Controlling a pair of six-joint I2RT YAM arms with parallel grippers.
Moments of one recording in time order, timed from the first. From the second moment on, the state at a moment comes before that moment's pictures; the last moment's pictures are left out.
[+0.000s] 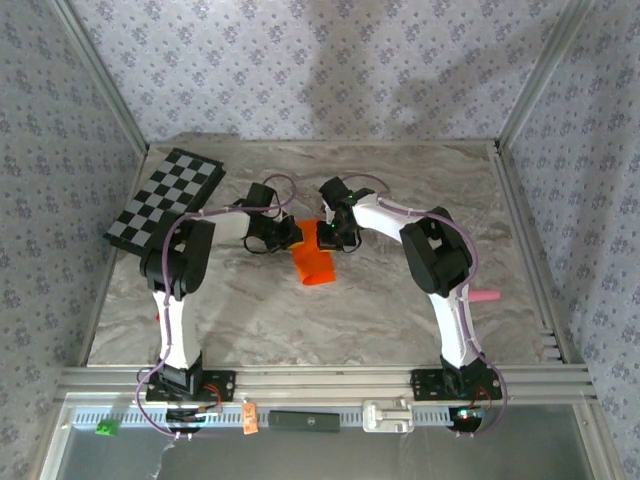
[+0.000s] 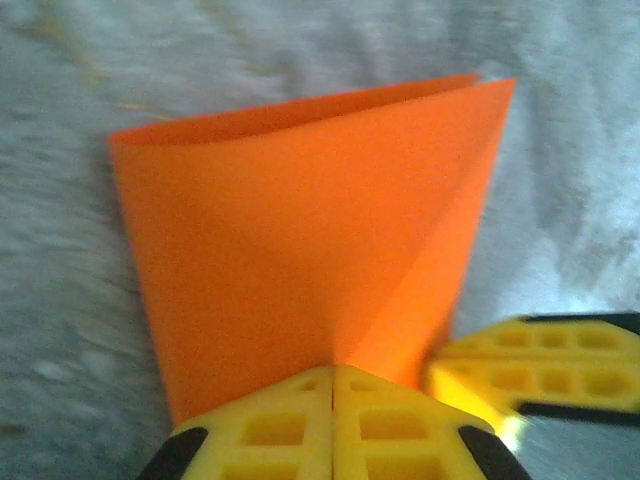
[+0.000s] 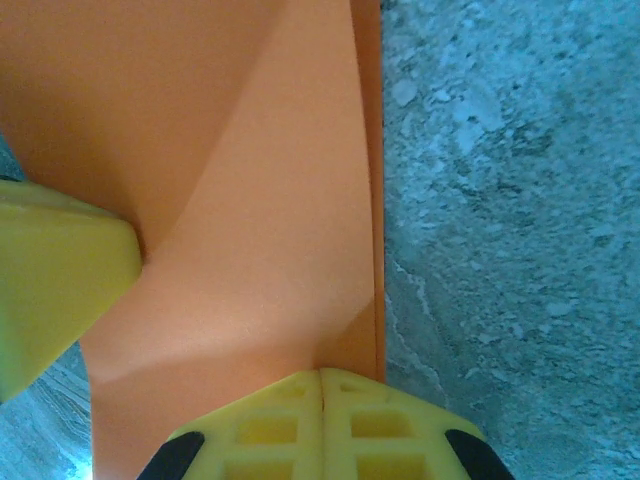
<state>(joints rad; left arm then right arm) -0.37 2.03 1.20 -0.24 0.62 -0.67 0.59 2.17 1.58 -0.71 -0.27 0.49</state>
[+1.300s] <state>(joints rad) -0.31 2.10 1.30 -0.24 0.60 -0.72 0.58 2.18 1.62 -0.76 -0.24 0.42</state>
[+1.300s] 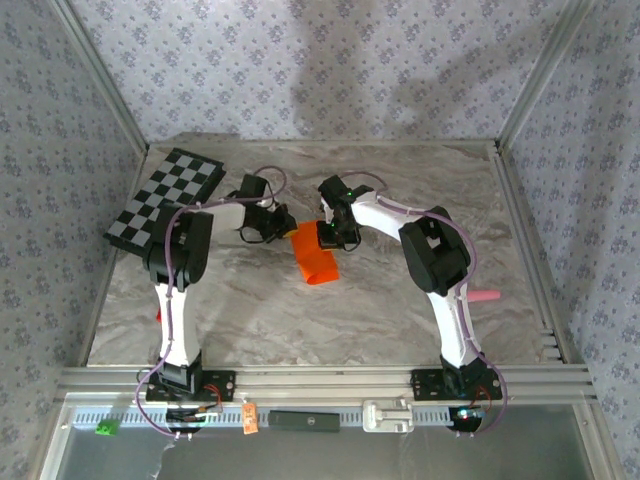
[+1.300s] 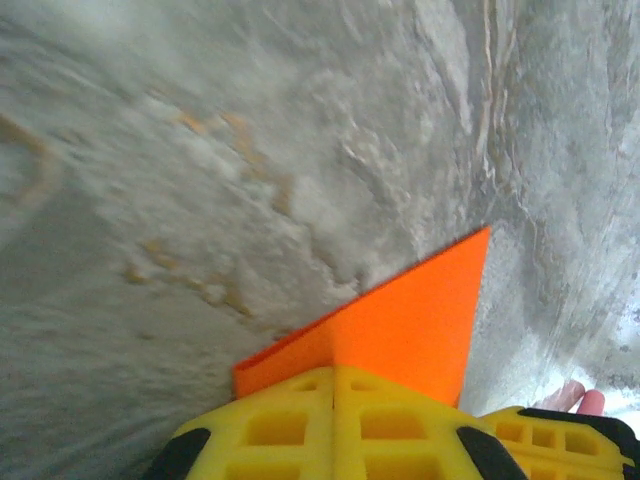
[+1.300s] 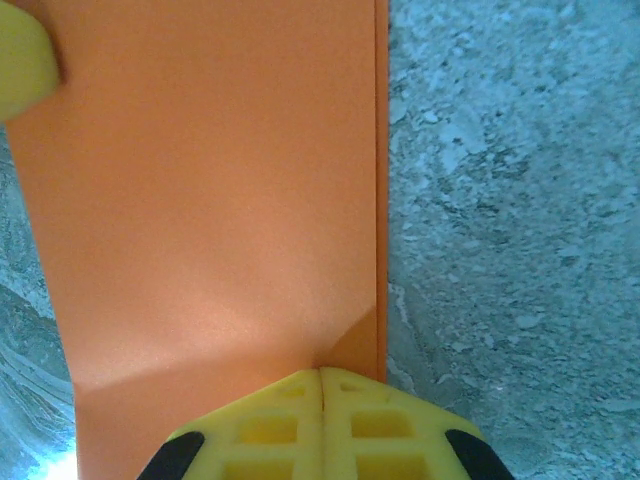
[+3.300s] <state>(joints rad) -0.39 2.11 1.36 -0.36 0.58 -0.77 0.63 2.02 1.49 -0.60 -0.35 0.54</state>
